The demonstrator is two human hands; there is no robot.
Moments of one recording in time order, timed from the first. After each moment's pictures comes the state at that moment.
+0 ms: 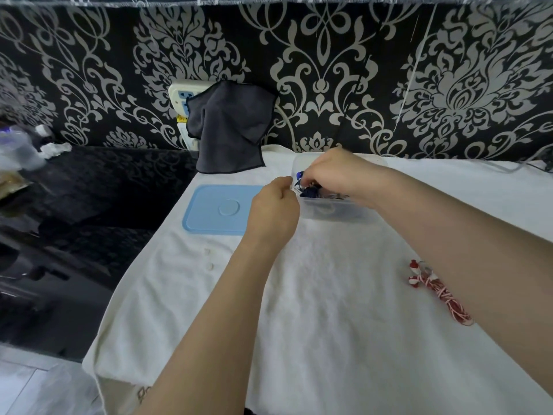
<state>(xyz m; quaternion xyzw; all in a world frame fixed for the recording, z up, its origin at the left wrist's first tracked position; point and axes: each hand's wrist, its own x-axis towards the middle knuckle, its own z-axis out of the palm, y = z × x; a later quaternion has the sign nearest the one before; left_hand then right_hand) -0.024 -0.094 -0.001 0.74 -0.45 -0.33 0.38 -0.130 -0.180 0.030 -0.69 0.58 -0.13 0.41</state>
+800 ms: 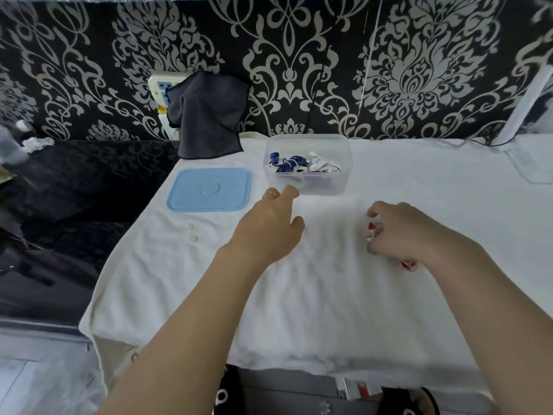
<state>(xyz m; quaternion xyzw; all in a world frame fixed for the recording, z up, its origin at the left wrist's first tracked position) -0.054 -0.031 -0.009 0.69 -0.69 -0.18 0.12 -0.270 -0.069 -0.010 -0.68 0.69 0.08 0.24</state>
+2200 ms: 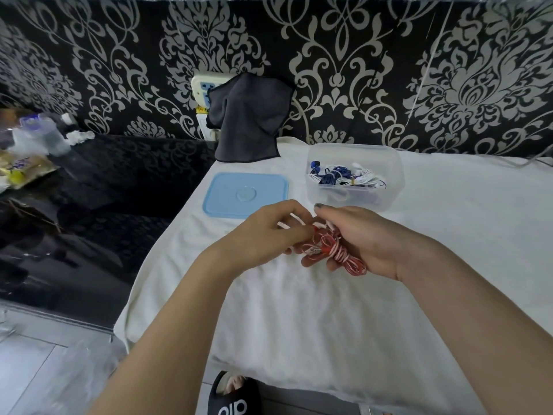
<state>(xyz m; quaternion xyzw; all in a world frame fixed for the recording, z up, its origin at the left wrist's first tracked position) 0.019 -0.023 0.007 0.62 -0.58 -0.45 0.28 -0.154 -0.070 0.010 -0.52 0.44 -0.13 0.72</state>
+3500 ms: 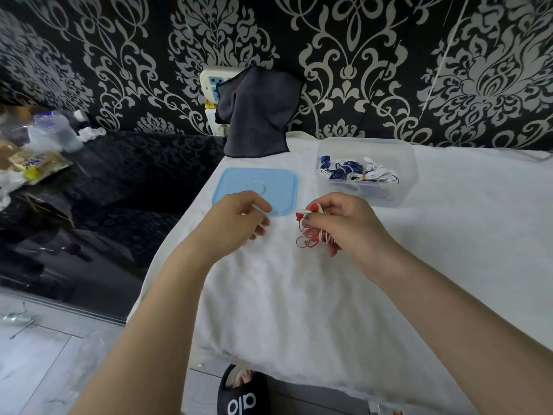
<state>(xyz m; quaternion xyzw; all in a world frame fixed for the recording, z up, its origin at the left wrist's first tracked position) 0.072 -0.022 -0.004 0.73 -0.49 -0.36 0.31 -0.128 -0.064 -0.013 -0.57 0.50 -0.31 0.58</state>
